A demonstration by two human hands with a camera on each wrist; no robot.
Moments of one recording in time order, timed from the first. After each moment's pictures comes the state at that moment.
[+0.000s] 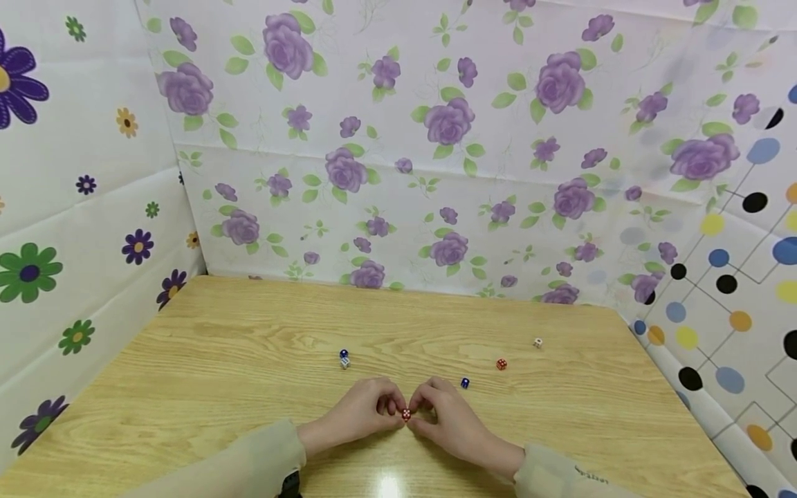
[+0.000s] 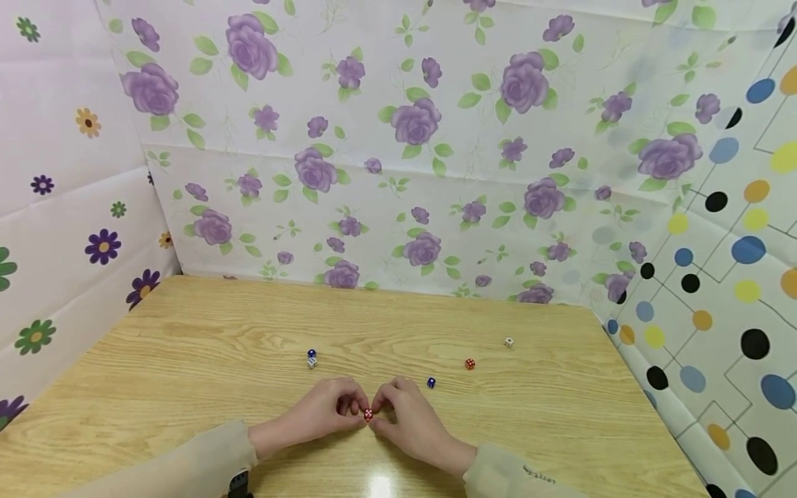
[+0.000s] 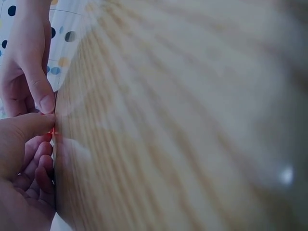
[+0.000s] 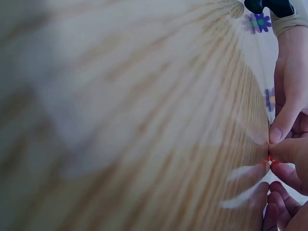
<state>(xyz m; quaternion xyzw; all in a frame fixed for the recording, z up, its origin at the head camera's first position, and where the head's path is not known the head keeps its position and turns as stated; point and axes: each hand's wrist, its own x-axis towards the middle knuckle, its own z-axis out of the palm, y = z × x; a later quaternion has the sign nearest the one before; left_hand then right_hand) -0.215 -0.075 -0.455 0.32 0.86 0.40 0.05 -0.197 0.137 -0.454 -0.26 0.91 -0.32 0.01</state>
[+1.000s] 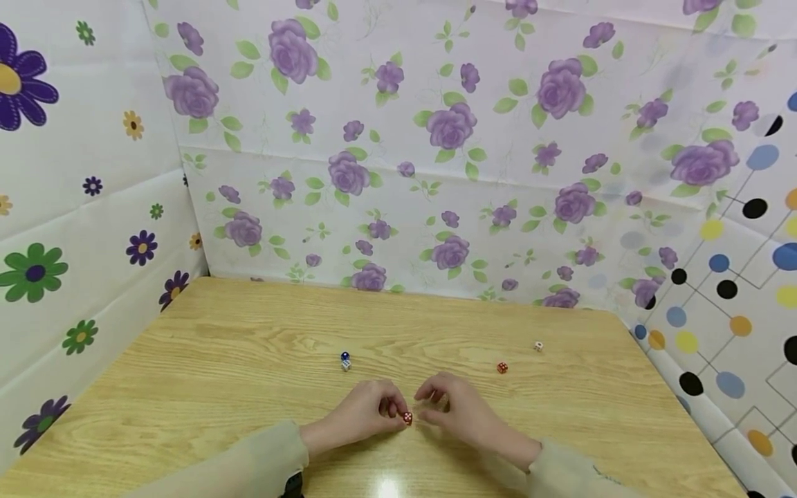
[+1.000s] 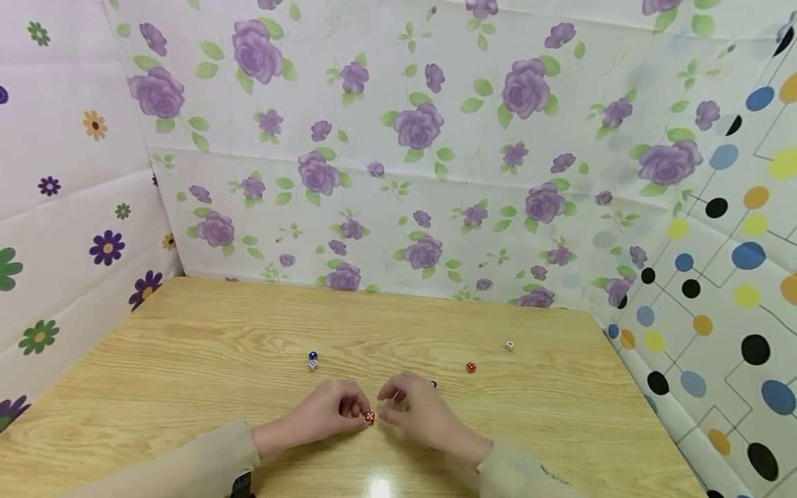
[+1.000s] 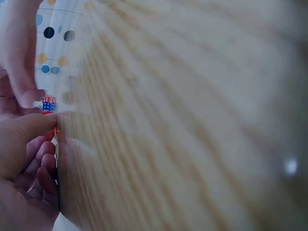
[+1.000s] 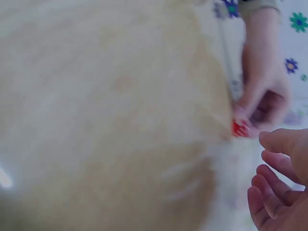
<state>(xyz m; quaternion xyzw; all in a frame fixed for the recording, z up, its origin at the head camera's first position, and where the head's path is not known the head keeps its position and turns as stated) -0.217 -0.074 -0.456 0.32 0.85 0.41 0.06 -0.208 0.152 -0.434 -0.28 0.89 -0.36 0.02</state>
